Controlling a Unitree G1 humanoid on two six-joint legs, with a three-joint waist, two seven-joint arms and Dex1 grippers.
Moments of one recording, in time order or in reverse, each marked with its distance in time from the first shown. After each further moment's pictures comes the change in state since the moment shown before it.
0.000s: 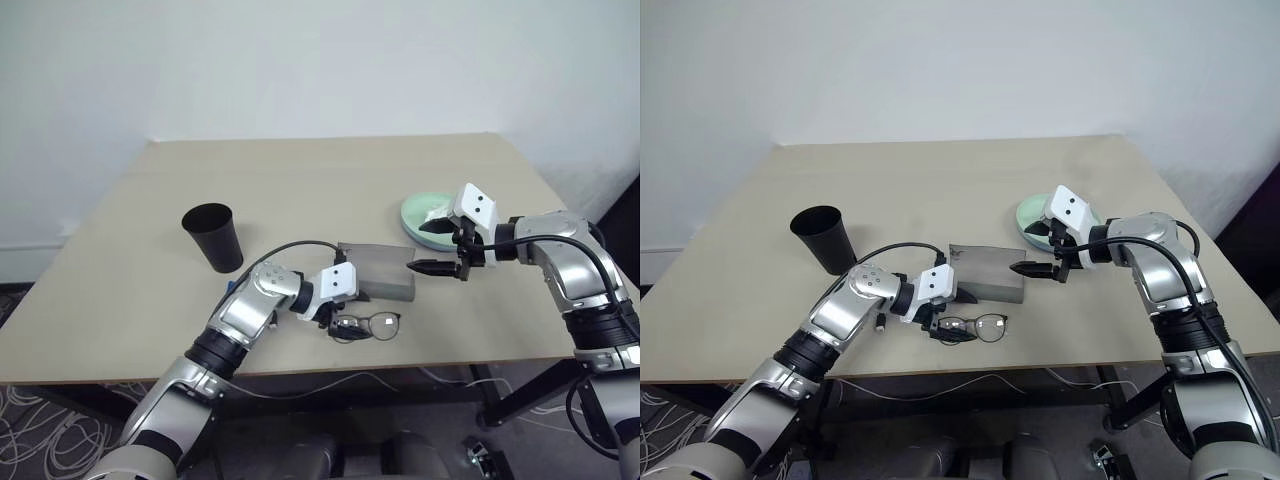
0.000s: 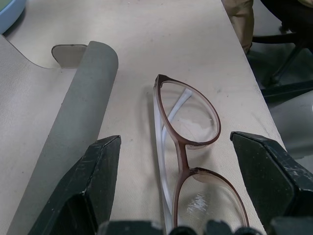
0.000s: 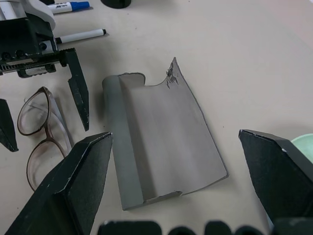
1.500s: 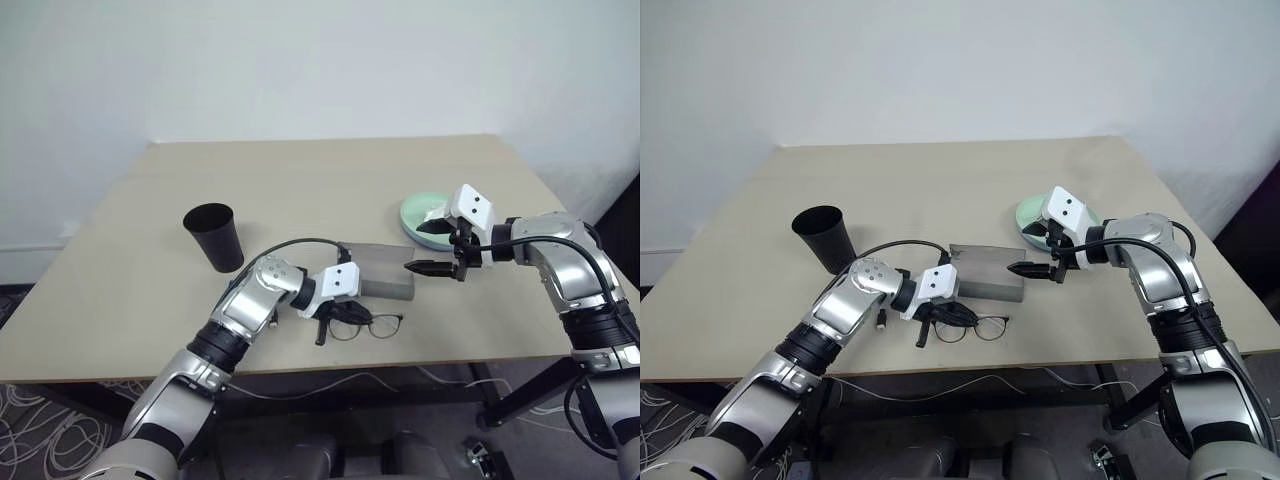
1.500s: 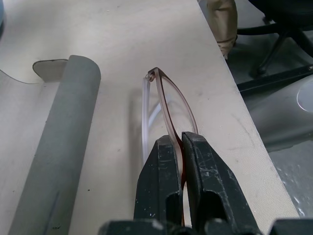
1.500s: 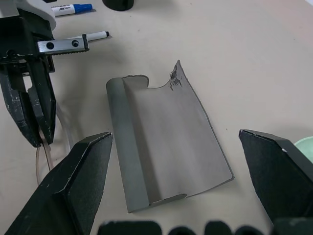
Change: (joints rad) left arm -0.049 0.009 -0.010 0.030 0.018 -0.030 -0.072; right arm -0.002 0.009 0.010 0.001 0.002 0.000 -0.010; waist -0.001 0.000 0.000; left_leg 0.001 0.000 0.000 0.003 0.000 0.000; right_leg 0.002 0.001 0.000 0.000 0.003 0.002
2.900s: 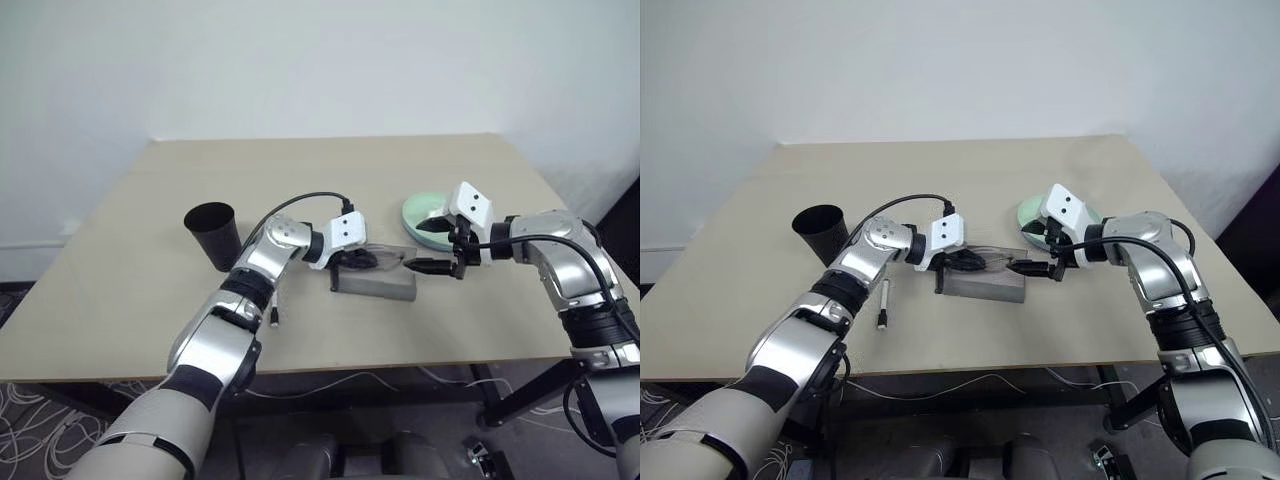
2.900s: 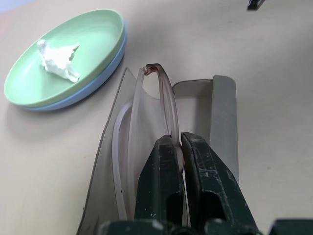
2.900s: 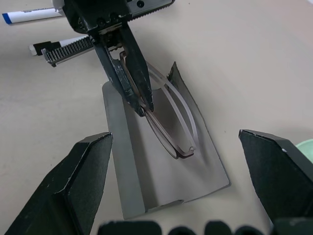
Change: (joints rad) left arm -0.363 -0.171 0.123 0.709 0.103 -0.413 0.090; right arm -0.011 0.002 0.003 0.002 0.002 0.013 -0.011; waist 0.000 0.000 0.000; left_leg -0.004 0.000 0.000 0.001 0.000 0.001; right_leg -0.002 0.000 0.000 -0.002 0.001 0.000
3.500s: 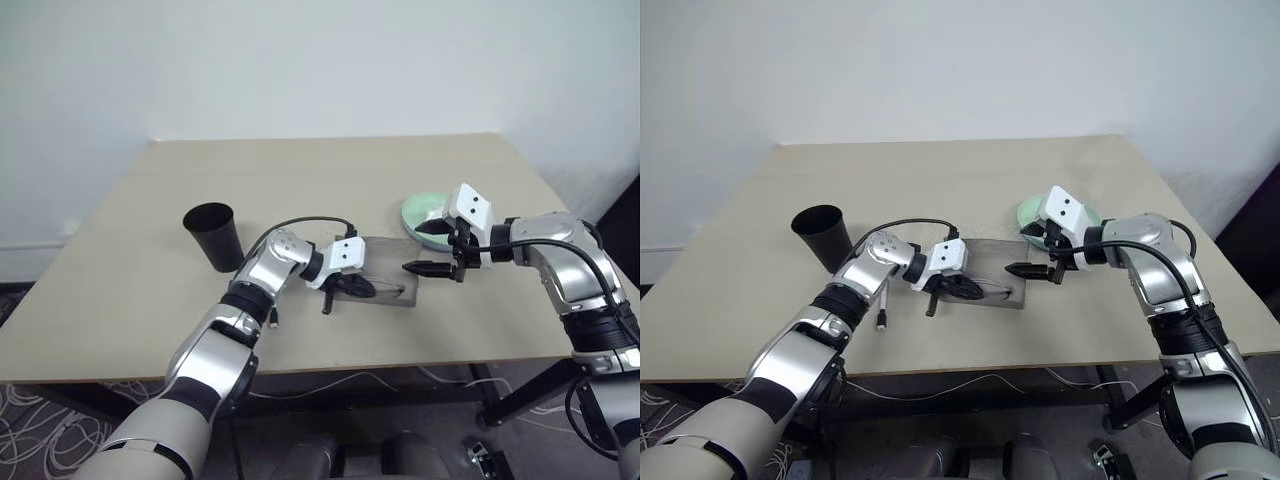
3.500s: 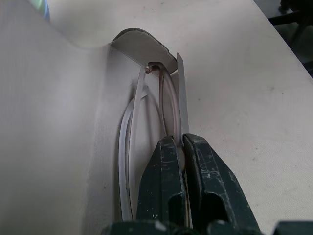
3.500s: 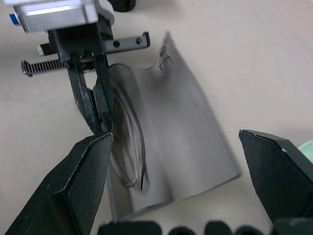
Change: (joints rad) left arm 0.086 0.014 -0.033 -0.092 0.020 0.062 -0.153; right arm 0.030 -0.009 -0.001 -0.051 0.010 0.030 -0.005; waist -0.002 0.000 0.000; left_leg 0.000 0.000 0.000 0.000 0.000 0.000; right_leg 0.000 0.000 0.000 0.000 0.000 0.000
